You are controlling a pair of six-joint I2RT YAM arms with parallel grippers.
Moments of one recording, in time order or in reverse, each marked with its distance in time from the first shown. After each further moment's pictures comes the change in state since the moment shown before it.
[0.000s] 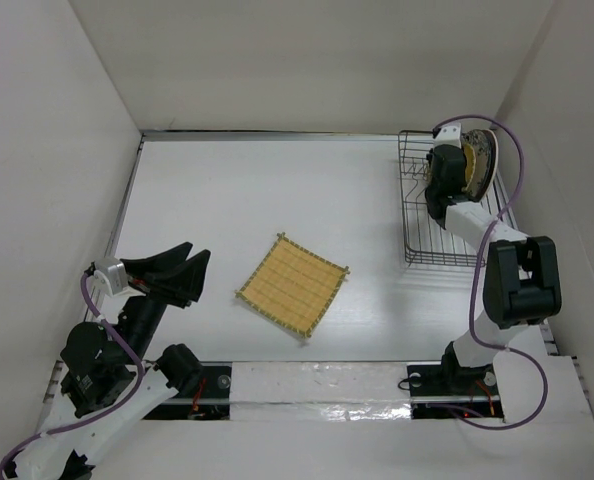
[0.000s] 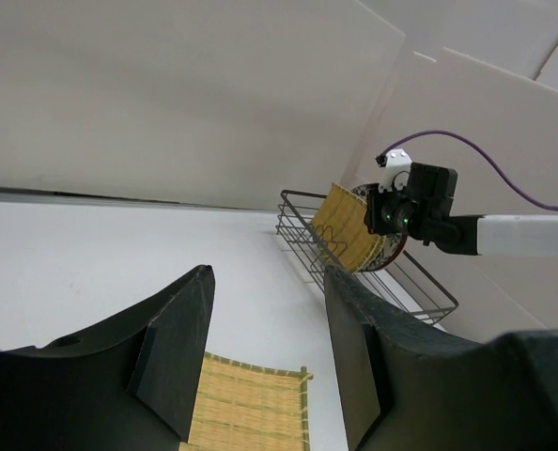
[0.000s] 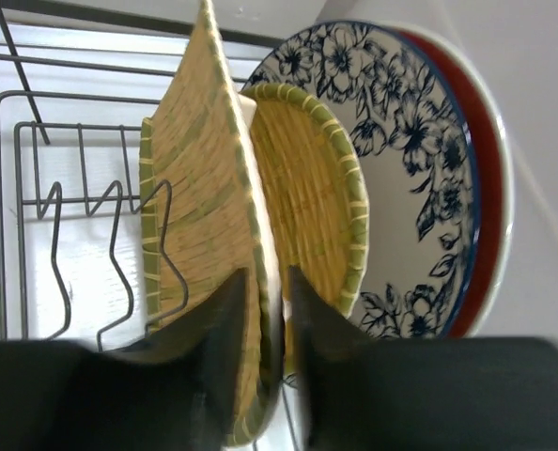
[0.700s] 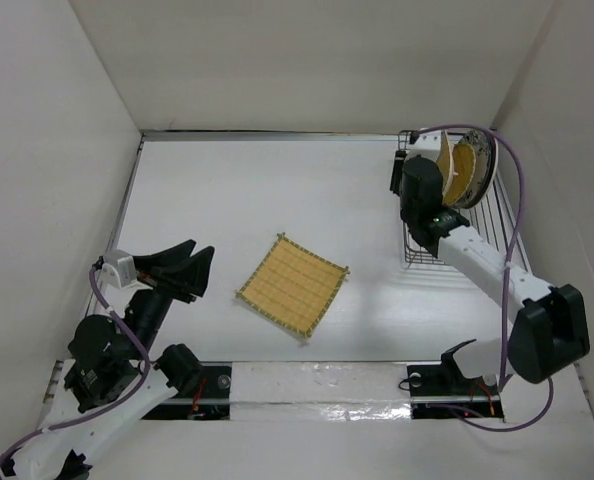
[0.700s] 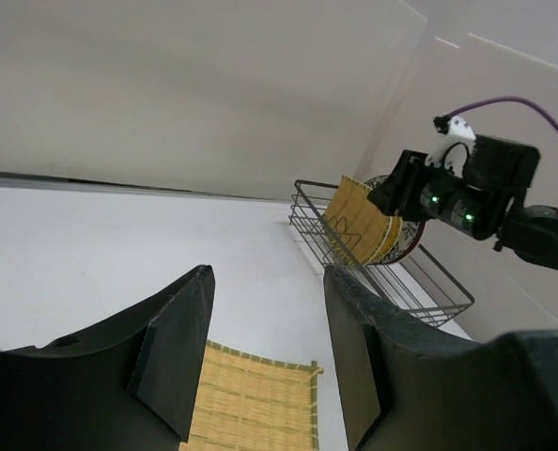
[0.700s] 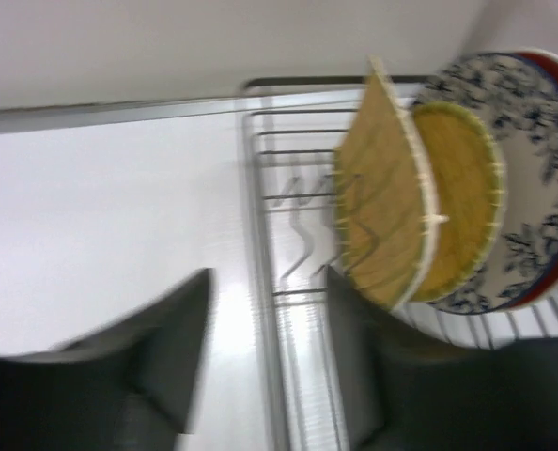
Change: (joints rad) left arm 0.000 0.035 0.000 0.000 -0.028 0.000; right arm 0.269 -0.251 -0.032 -0.161 0.051 0.329
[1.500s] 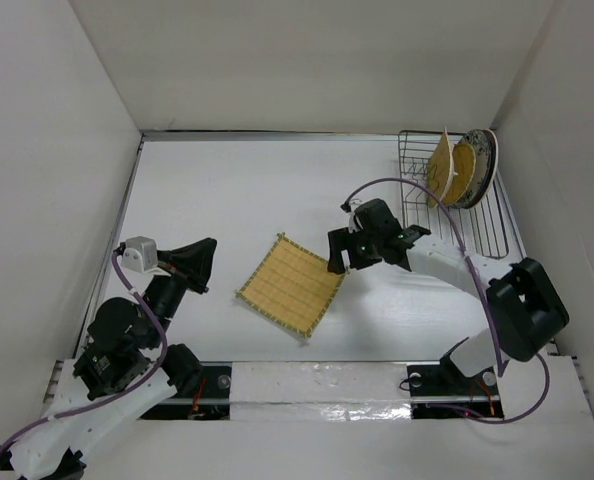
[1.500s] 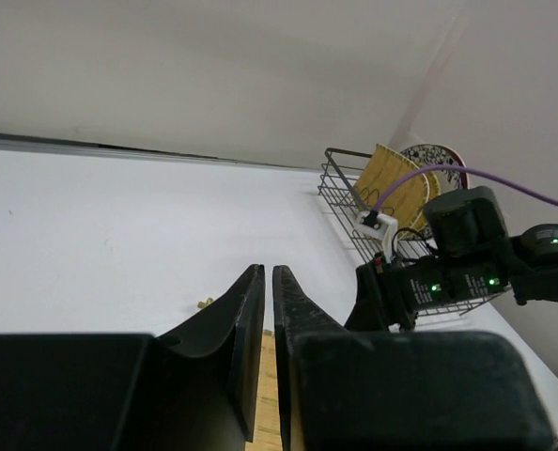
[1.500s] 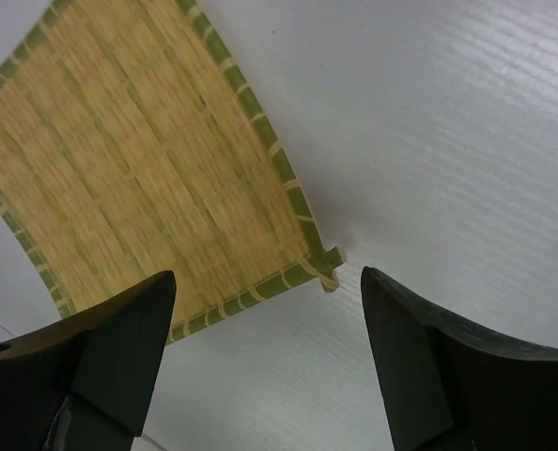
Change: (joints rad) left arm 0.000 0.114 0.000 -0.008 -0.041 -0.003; right arm 0.245 0.063 -0.124 -0.436 -0.798 0.273
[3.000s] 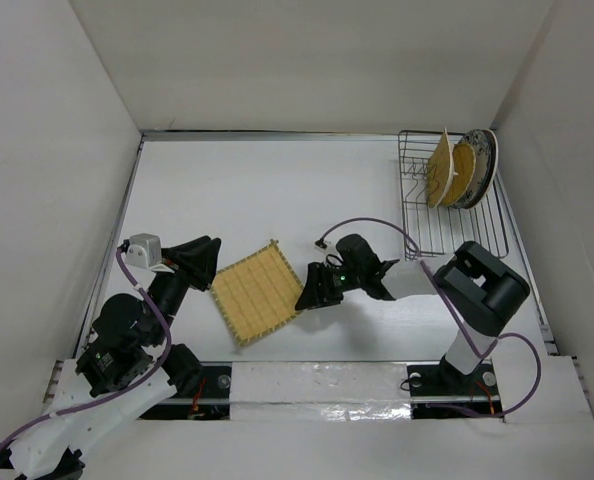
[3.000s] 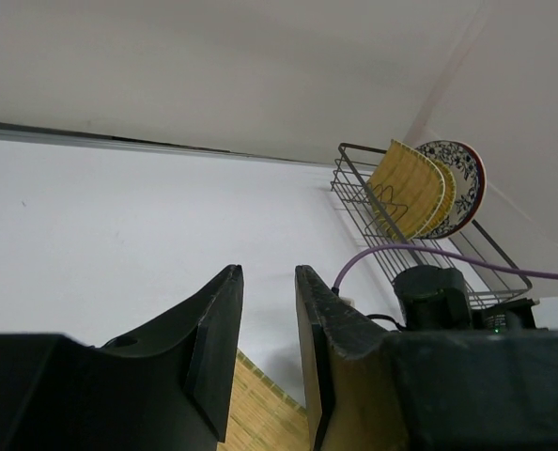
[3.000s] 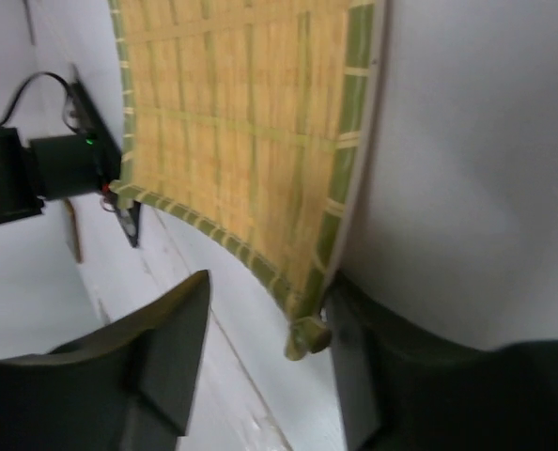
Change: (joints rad) left arm 0.000 0.028 0.000 0.000 -0.029 0.001; right arm 0.128 0.254 -0.248 0.599 -0.431 0.387
